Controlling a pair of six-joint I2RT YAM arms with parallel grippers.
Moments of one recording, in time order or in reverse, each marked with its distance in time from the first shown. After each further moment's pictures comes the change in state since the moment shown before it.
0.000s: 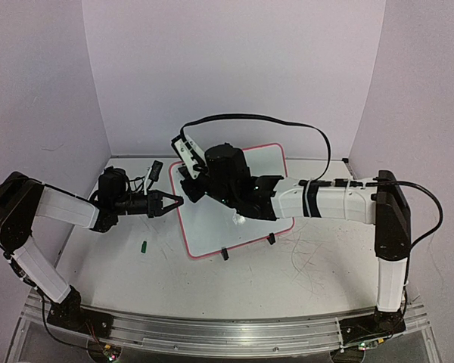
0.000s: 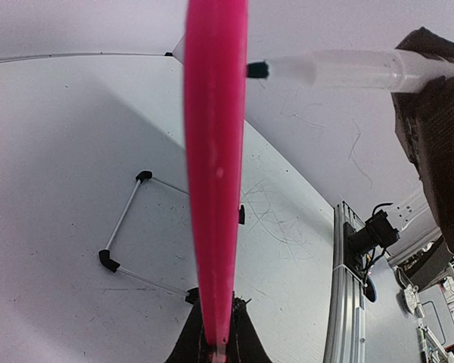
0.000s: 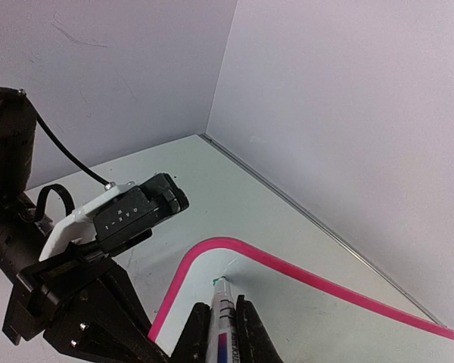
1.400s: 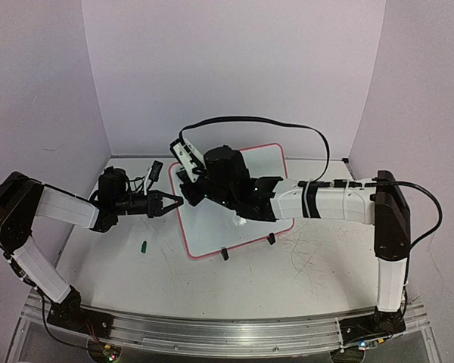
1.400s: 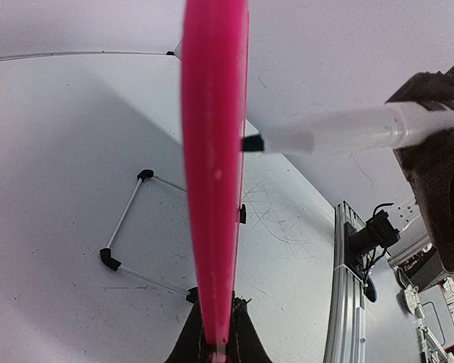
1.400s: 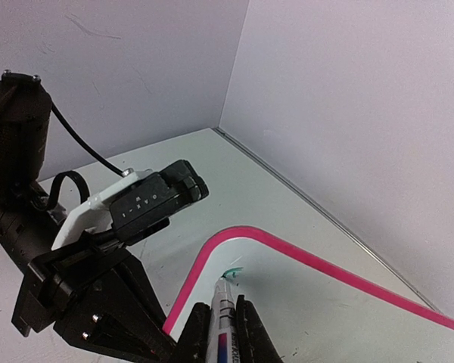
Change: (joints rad) left arm 0.000 0.000 0.000 -0.007 -0.002 0.001; right arm 0.001 0.003 -0.008 -0.017 -0.039 0.015
